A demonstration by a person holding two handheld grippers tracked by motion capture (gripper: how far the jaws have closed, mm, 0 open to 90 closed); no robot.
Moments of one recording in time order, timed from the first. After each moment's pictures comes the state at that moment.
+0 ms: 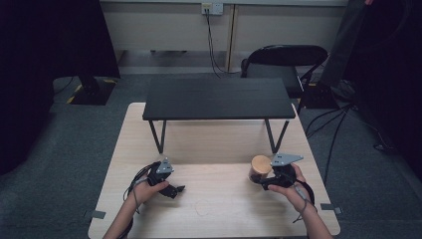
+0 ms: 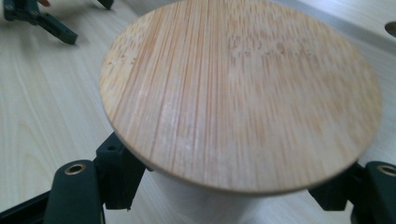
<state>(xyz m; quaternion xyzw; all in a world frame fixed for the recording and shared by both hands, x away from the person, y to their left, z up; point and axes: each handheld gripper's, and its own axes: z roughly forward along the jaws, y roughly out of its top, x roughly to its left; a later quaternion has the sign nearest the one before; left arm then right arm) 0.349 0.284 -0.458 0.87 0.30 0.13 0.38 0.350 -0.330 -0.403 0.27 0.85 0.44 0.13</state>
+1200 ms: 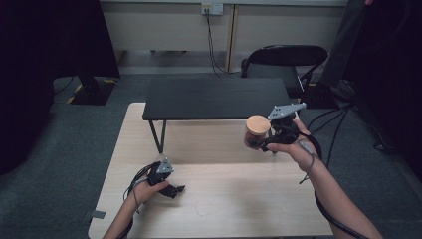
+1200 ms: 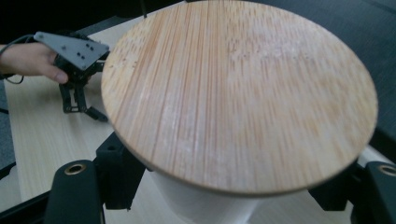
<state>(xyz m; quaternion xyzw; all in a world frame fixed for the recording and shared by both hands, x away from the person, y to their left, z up) 0.349 0.284 -0.457 0.87 0.30 0.13 0.38 0.399 -0.296 -0.242 0.24 0.86 0.43 0.12</state>
